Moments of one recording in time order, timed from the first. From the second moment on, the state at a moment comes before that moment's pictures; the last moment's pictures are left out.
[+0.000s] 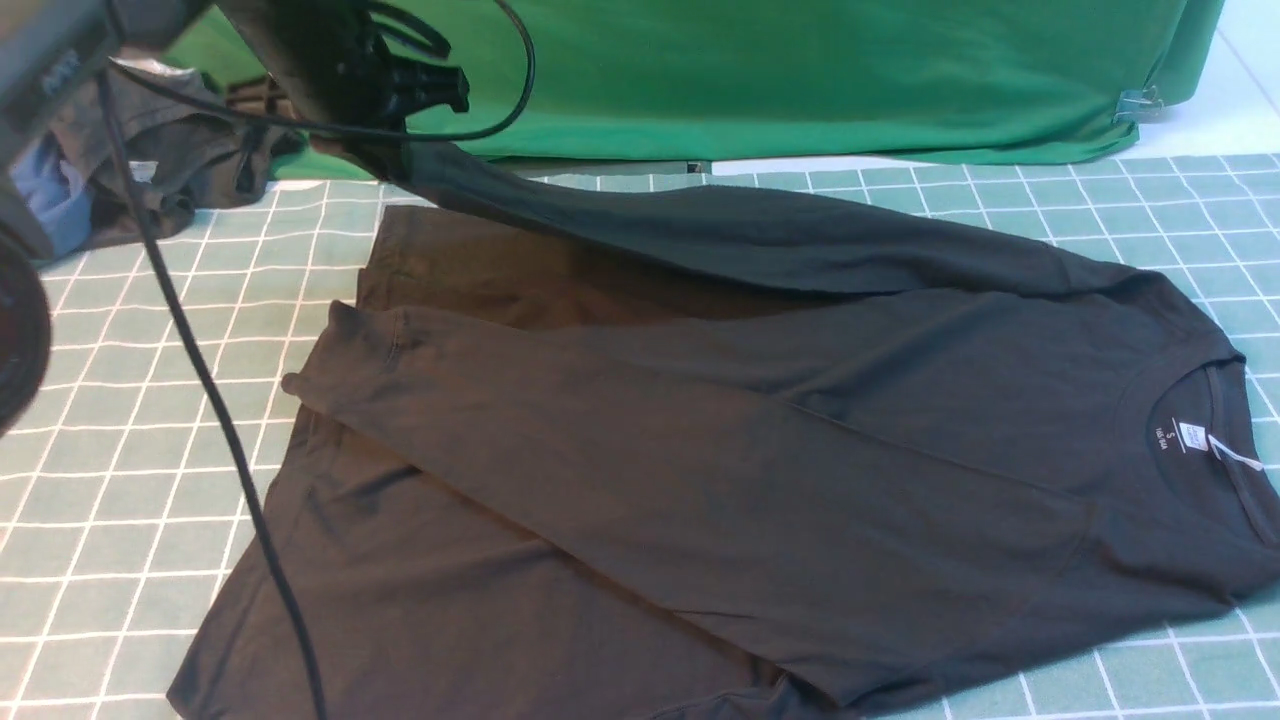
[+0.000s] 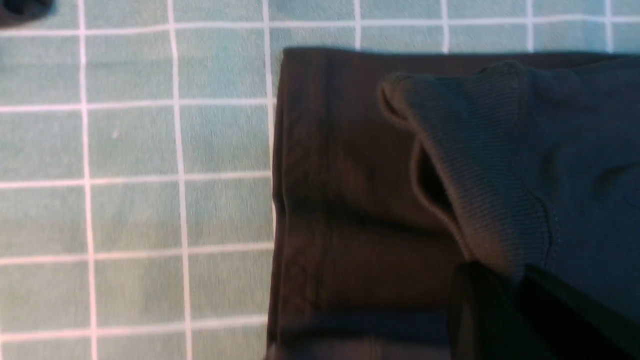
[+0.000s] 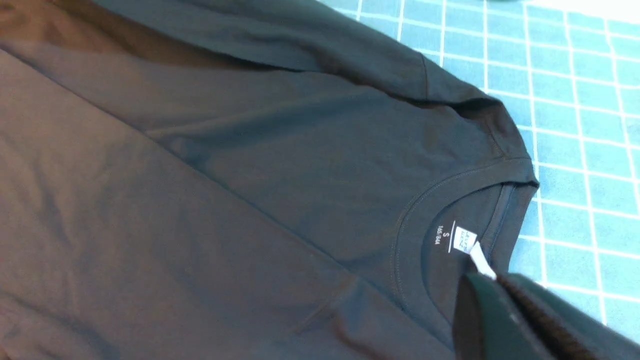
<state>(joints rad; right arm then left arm) 0.22 0.85 -0.84 -0.02 0.77 -0.02 -0.09 2.15 -2.07 -0.04 1.15 -0.10</state>
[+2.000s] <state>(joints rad) 0.22 0.95 -0.82 0.02 0.74 -0.03 -0.11 1.60 -0.84 0.11 1.00 -0.34</state>
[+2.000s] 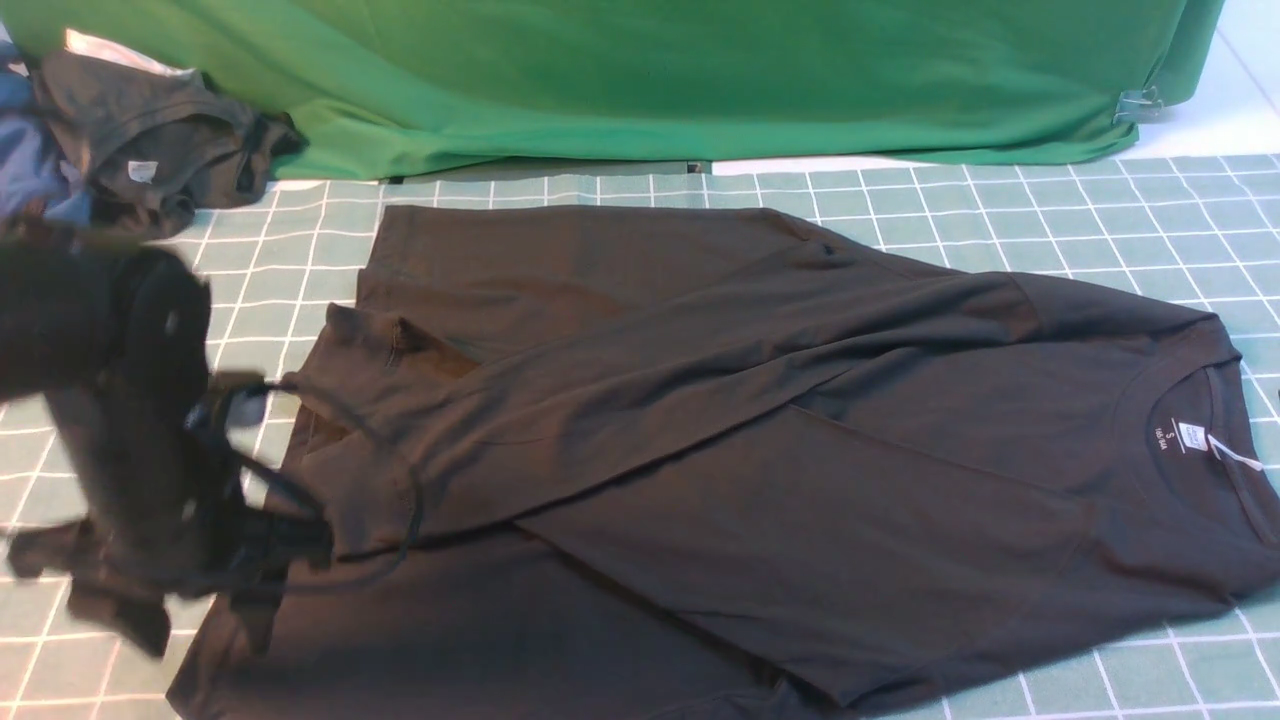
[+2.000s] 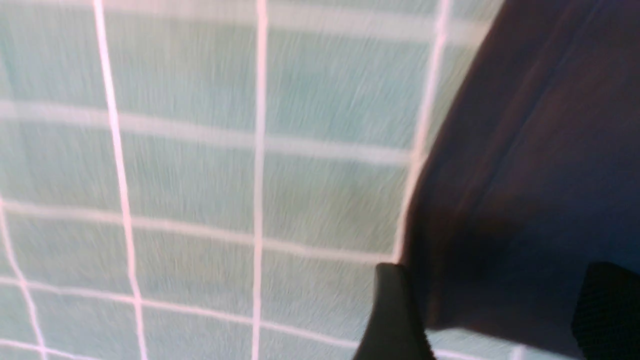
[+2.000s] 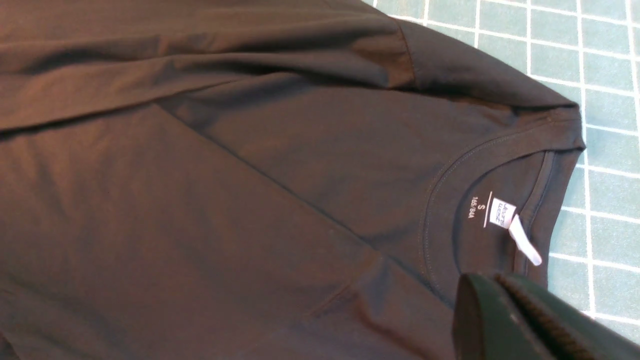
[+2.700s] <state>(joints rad) 0.22 0.95 -0.82 0.03 0.71 -0.06 -0.11 1.55 -0.65 0.11 0.74 -0.49</state>
